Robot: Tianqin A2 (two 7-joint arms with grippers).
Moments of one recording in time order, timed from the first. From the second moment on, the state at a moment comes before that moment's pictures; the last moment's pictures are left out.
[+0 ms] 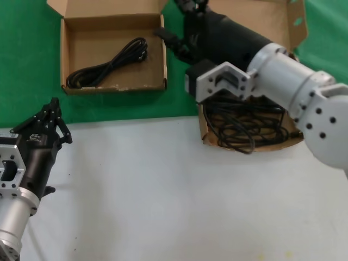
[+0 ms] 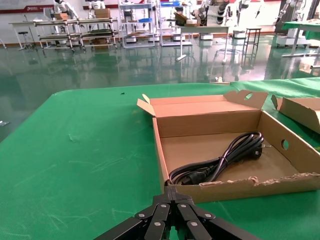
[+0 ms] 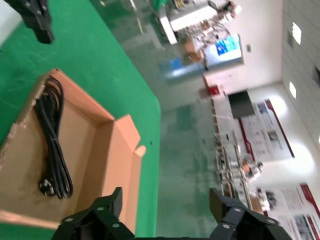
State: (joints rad) left arm -0.02 -0.30 1.61 -1.59 -1.80 0.02 0.00; right arm 0.72 0.26 -1.96 1.61 0.93 -0.47 -0.43
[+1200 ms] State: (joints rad) left arm -0.02 -0.30 1.61 -1.59 -1.80 0.02 0.00; right arm 0.48 0.29 -1.84 1.69 1.06 -0.35 -0.34
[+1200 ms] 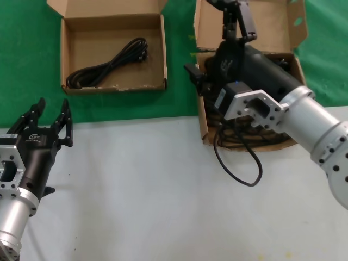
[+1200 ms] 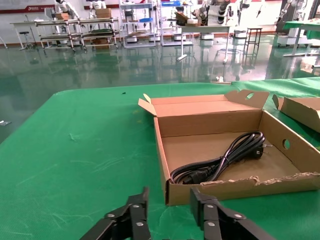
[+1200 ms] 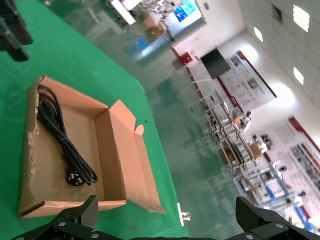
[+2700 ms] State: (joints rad) left arm -0.01 -0.30 1.60 -1.60 -1.80 0.01 0.00; right arm 0.15 0.30 -1.67 1.63 1.57 -0.11 -0.10
